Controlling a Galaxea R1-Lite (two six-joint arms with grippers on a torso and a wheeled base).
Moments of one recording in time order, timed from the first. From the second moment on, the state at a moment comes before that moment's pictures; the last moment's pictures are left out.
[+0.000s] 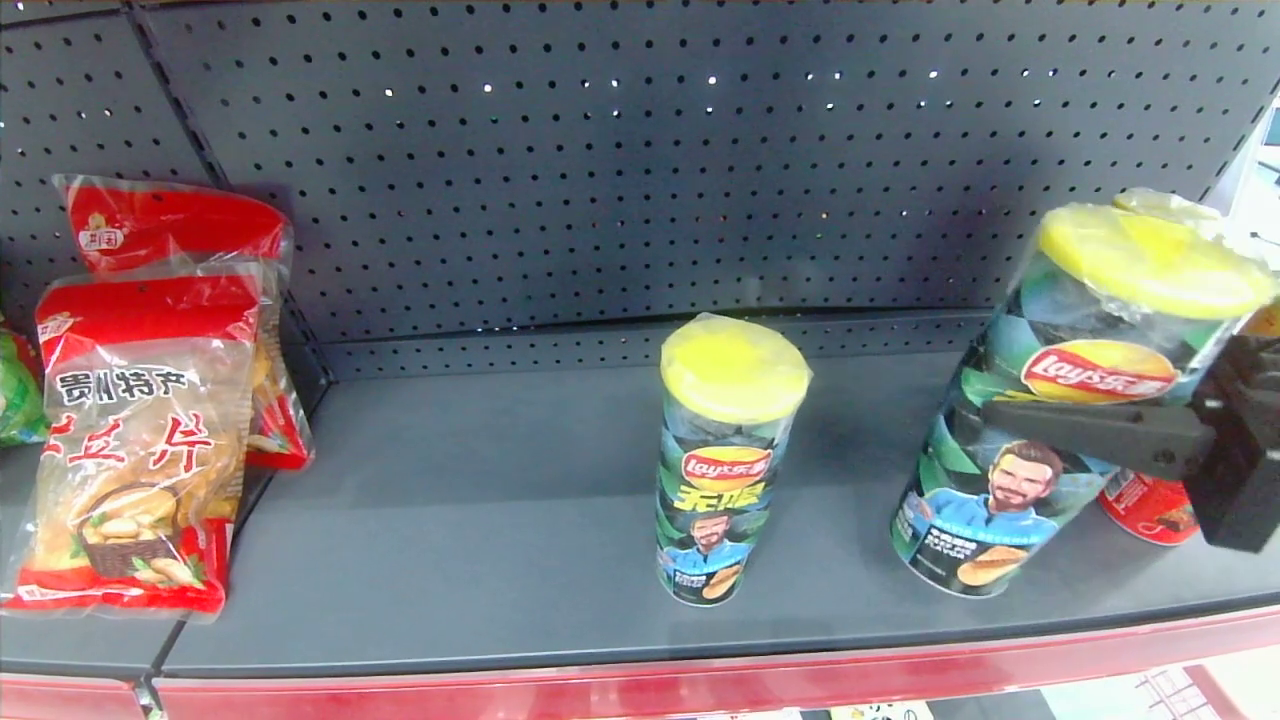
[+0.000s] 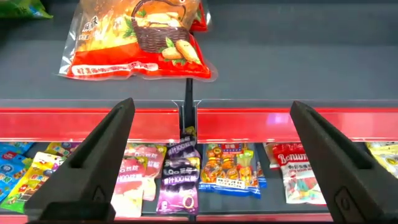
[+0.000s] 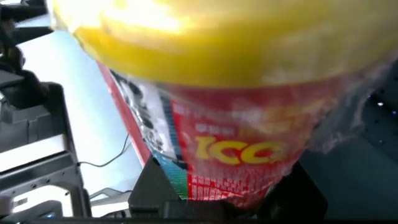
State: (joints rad) left arm 0.00 0.00 0.00 0.00 0.04 -0.02; right arm 0.28 1.23 -0.81 -0.21 0.76 -0.28
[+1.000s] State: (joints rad) left arm 0.00 0.00 0.00 0.00 0.04 -0.02; right arm 0.34 1.74 -1.19 -0.33 0.74 -0.30
